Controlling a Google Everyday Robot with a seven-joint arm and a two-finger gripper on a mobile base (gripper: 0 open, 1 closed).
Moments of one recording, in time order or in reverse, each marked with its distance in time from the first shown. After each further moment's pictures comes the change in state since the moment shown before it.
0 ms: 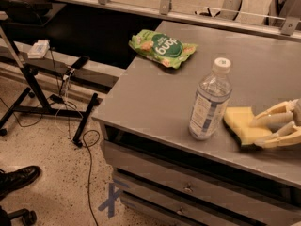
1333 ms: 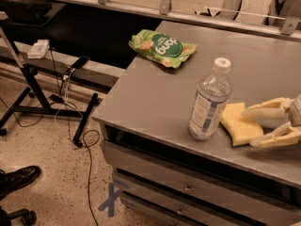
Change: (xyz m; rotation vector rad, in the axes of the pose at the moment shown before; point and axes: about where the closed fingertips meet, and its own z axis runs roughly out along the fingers) arm -0.005 -0.001 0.010 0.011 -0.005 -0.019
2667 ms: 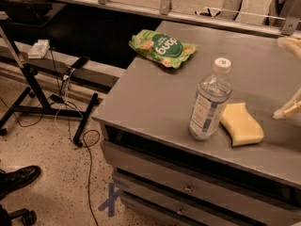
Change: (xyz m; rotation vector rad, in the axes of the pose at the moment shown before) arm -0.033 -0.099 -0.066 0.357 0.155 -0.112
